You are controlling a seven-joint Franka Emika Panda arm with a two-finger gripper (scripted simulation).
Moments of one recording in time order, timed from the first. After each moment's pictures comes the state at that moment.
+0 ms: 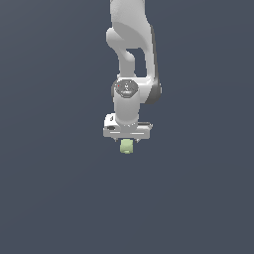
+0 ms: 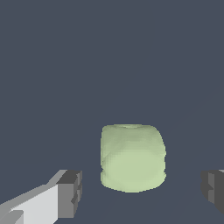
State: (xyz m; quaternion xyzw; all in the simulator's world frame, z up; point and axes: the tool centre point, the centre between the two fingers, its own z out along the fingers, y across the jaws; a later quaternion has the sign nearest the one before) arm -0.026 -0.001 0.096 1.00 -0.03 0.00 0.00
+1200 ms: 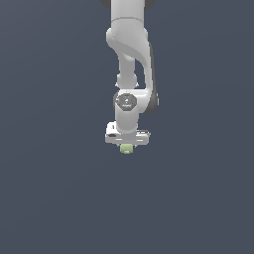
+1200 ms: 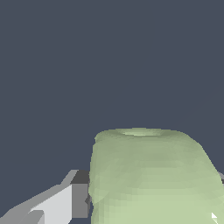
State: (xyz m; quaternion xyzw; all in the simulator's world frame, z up) arm -0.029 -0.001 0.042 1.00 -0.03 0.00 0.00
